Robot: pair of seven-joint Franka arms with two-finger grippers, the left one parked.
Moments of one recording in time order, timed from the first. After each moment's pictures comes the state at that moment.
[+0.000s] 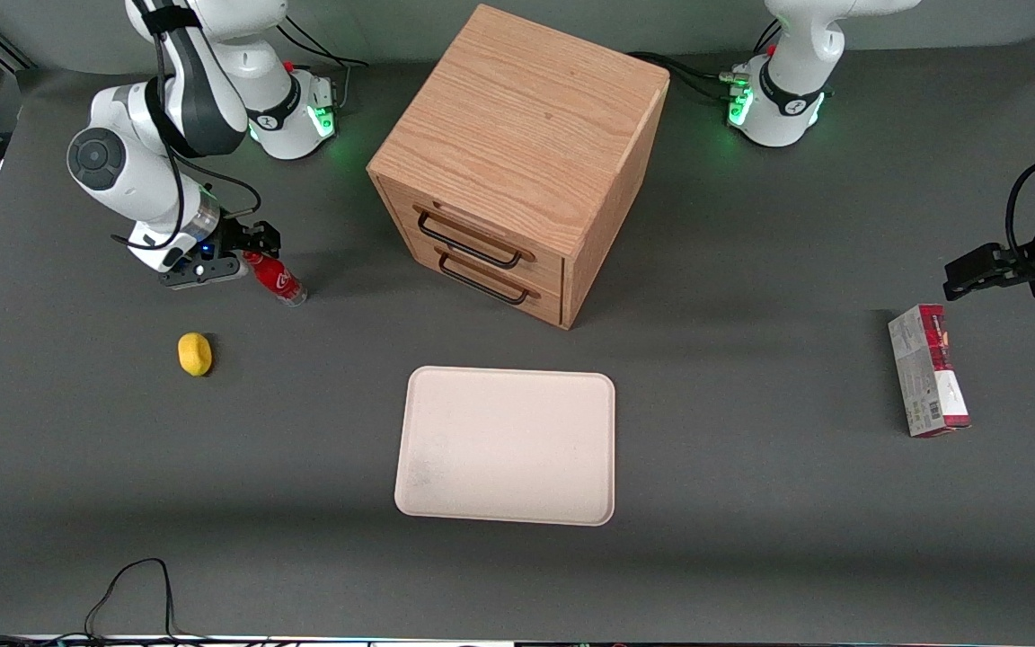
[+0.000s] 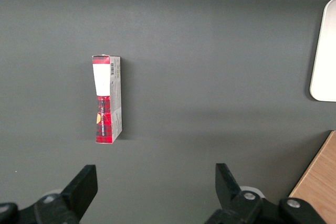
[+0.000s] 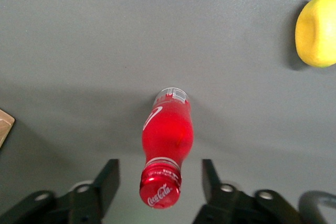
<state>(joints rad) 0.17 -0.21 -0.07 -2.58 0.01 2.23 -0.04</state>
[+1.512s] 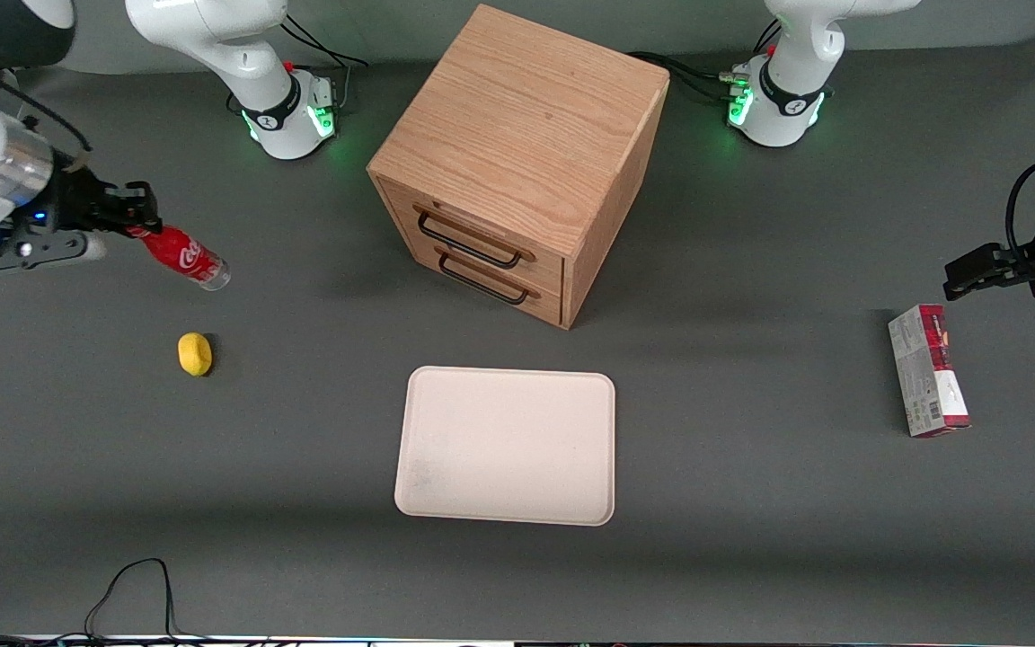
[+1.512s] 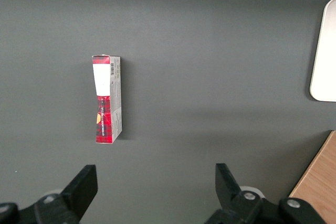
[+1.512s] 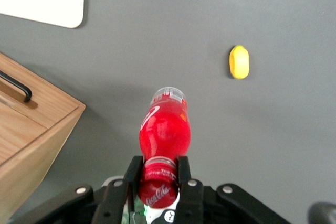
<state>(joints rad) 0.16 0.02 -0.07 -1.56 0.01 1.37 -0.03</state>
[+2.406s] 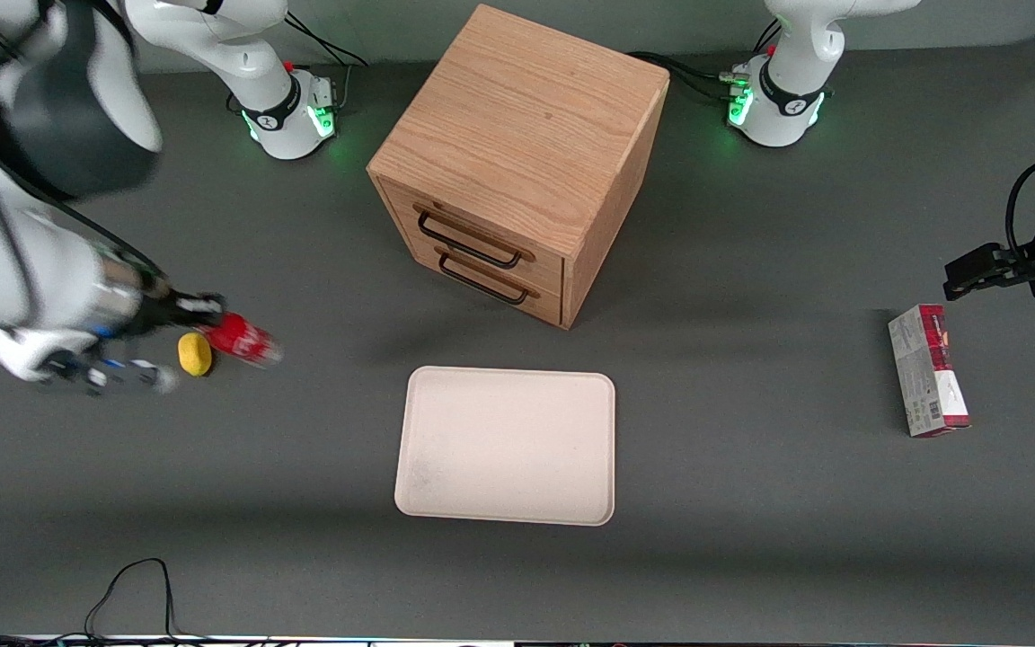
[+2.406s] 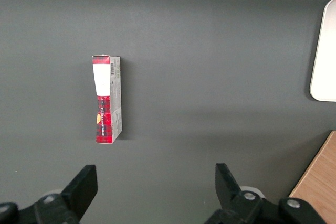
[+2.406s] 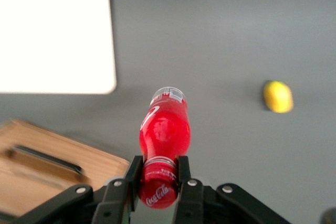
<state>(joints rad) 0.20 0.54 0.09 -1.01 0.01 1.35 0.37</state>
